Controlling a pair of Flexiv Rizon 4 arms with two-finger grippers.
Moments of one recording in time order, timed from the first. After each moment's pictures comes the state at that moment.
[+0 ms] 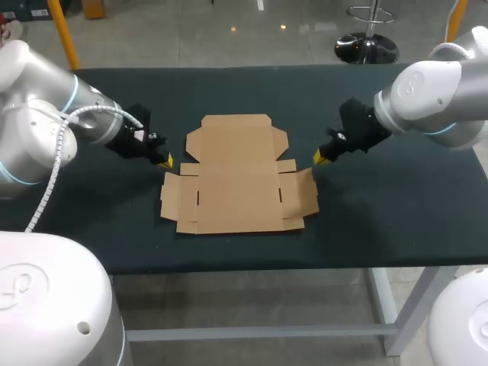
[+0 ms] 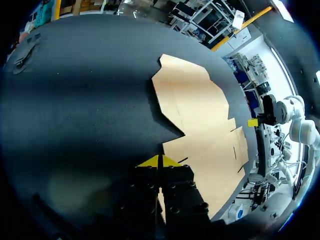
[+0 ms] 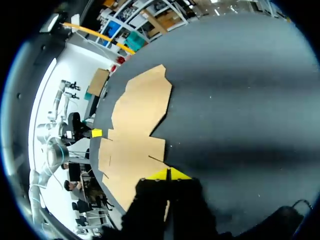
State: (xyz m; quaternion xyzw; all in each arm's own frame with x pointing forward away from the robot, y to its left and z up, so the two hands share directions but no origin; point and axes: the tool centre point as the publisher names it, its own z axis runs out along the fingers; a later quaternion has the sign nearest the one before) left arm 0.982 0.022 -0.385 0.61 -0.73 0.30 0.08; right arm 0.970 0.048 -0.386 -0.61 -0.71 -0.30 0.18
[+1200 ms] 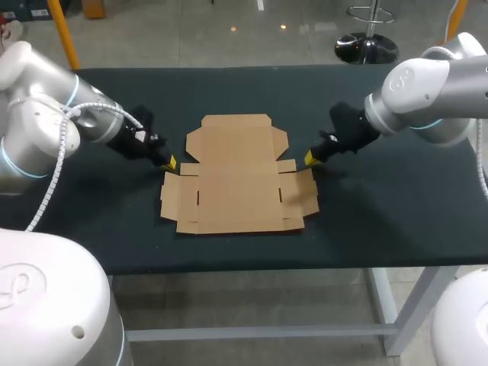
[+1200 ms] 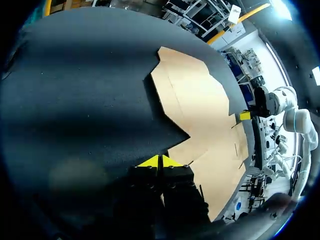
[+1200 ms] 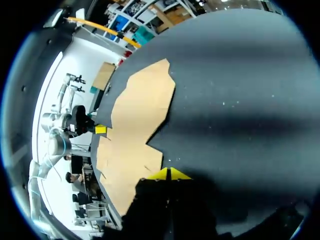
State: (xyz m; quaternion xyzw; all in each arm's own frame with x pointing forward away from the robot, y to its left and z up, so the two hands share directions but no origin) left arm 0.991 0.018 -0.402 0.58 -0.75 0.30 0.11; right arm 0.989 0.065 -0.408 -0.58 -0.73 -0.31 0.20
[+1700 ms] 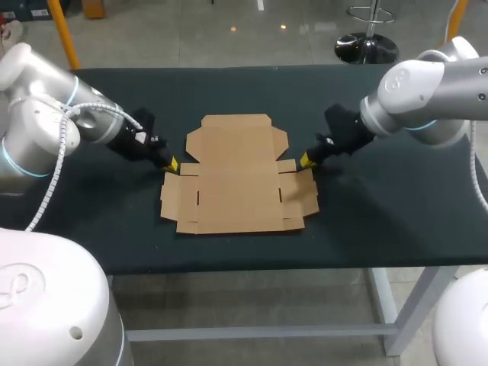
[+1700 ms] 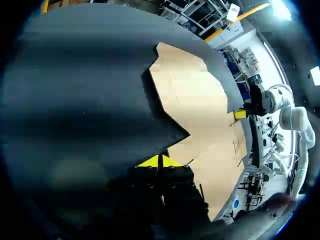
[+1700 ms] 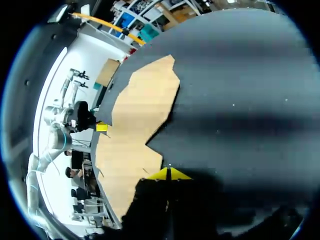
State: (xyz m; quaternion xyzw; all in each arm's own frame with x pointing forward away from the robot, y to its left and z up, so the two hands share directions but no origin) left arm 0.989 0.015 -0.406 0.58 -0.75 0.30 0.13; right arm 0.992 0.073 -0.419 -0.55 -0.74 -0.32 0.20
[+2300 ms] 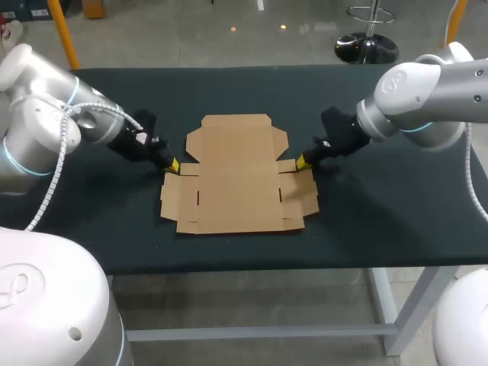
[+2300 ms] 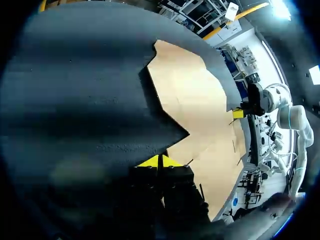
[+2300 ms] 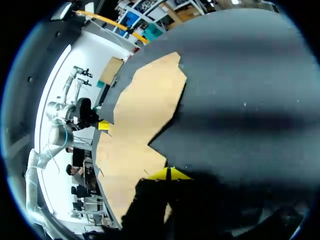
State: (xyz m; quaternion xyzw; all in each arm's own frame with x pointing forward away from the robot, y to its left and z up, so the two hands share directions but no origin) left arm 0.988 0.012 -0.410 0.57 -0.75 0.30 0.14; right arm 0.991 0.083 -0.424 -0.54 -0.75 -0.33 0.21
